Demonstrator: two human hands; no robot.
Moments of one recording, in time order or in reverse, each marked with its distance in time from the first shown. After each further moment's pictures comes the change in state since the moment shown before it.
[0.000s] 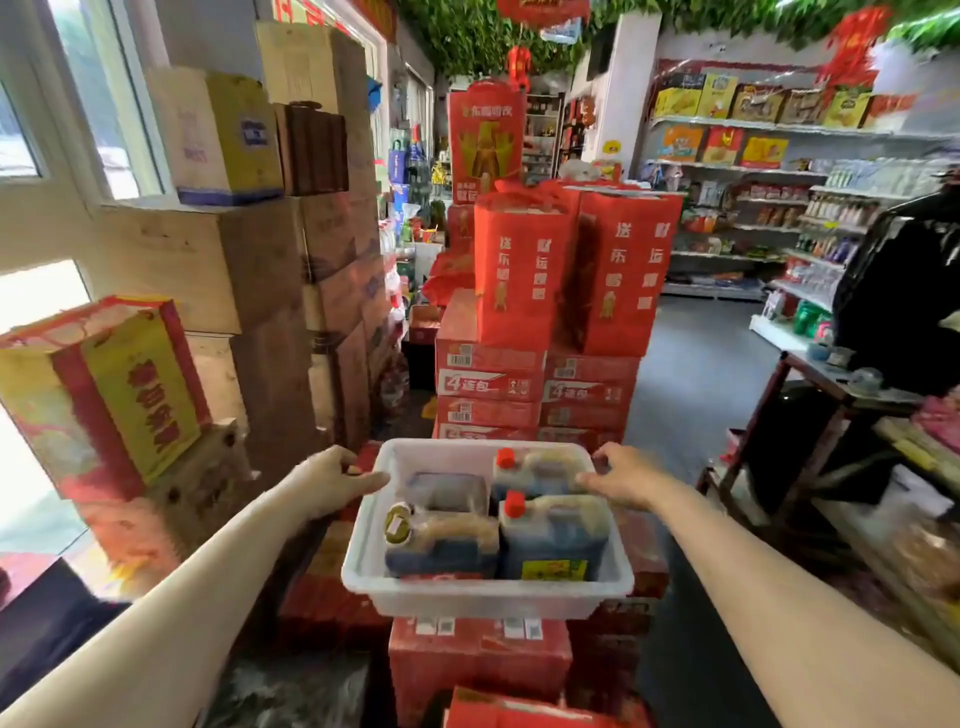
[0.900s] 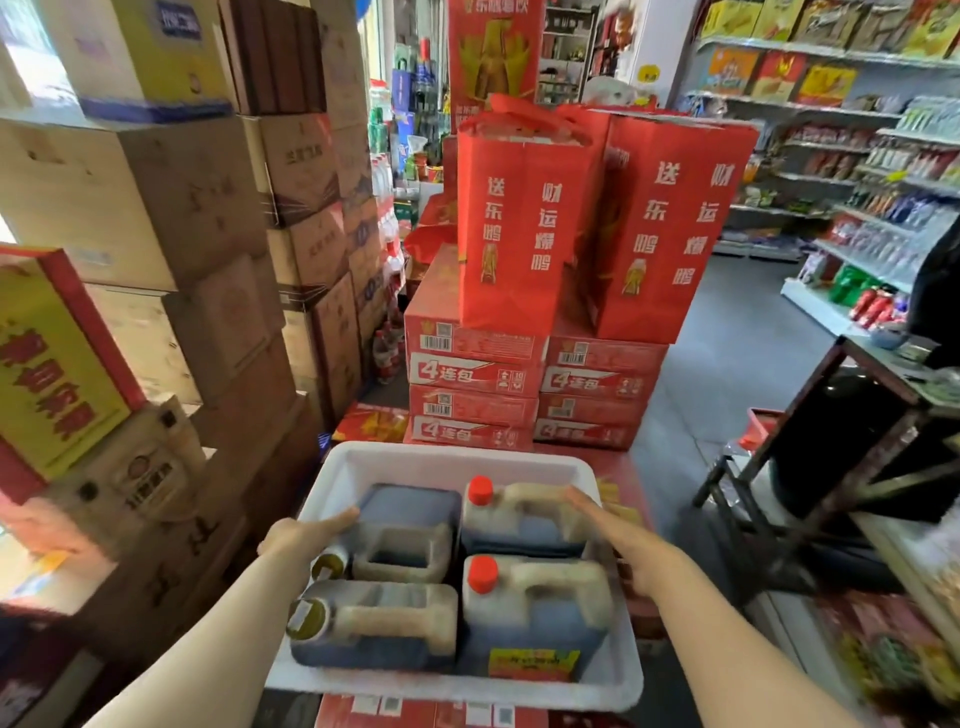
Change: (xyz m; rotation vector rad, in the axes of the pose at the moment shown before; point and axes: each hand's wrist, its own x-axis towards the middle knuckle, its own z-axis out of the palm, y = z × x) left_hand 0.148 -0.017 0.136 -0.636 -0.007 -0.723; right_hand 0.135 0.061 0.073 0.923 -0.265 0.421
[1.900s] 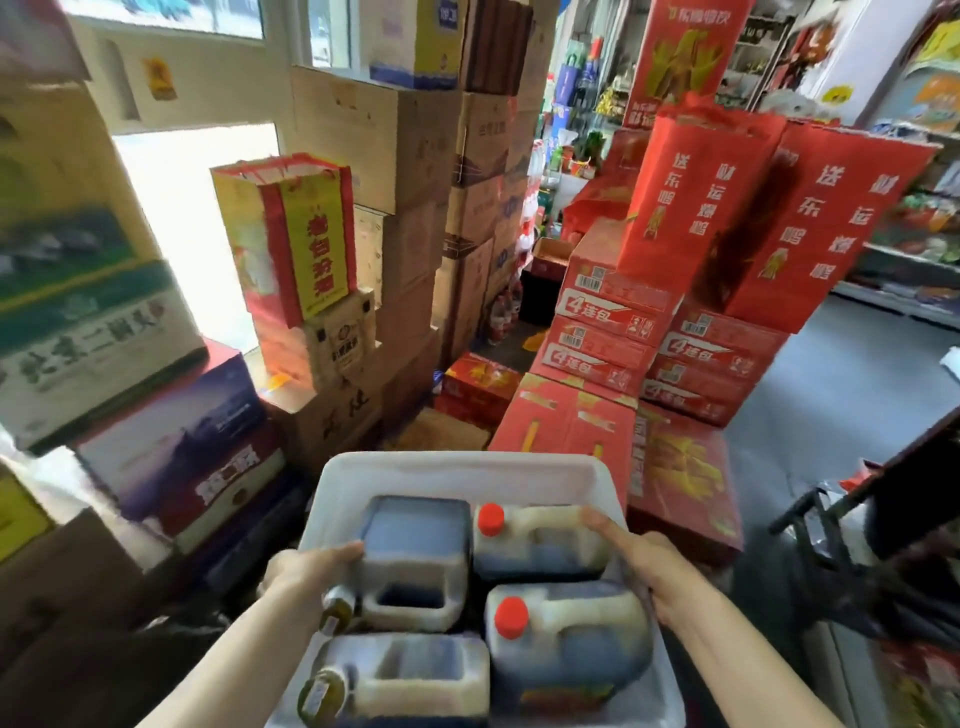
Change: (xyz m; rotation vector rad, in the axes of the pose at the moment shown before) left_hand -0.169 -0.298 -0.139 -0.287 0.229 -0.180; right_hand -0.185 0.140 0.087 -0.150 -0.158 -0.102
